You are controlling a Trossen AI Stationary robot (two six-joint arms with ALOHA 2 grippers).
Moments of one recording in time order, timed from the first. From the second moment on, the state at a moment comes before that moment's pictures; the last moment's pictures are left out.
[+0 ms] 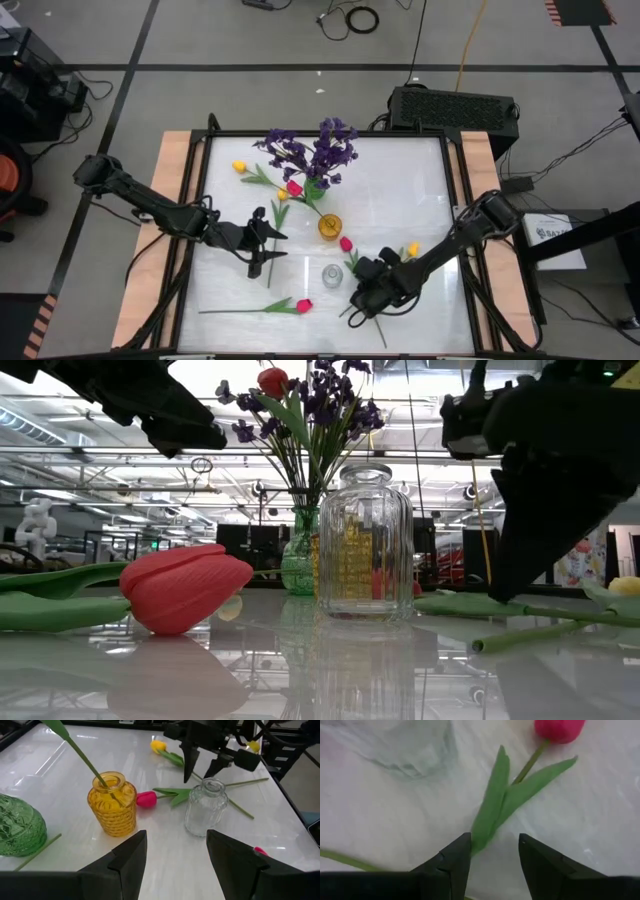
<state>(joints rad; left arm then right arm) -0.40 1.14 0.57 0.10 -0.31 -0.26 0.59 1.89 1.18 -0.66 0.40 1.20</state>
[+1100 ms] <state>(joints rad) -0.40 1.14 0.57 0.10 -0.31 -0.25 0.57 1.89 1.19 -0.70 0.42 1.21</state>
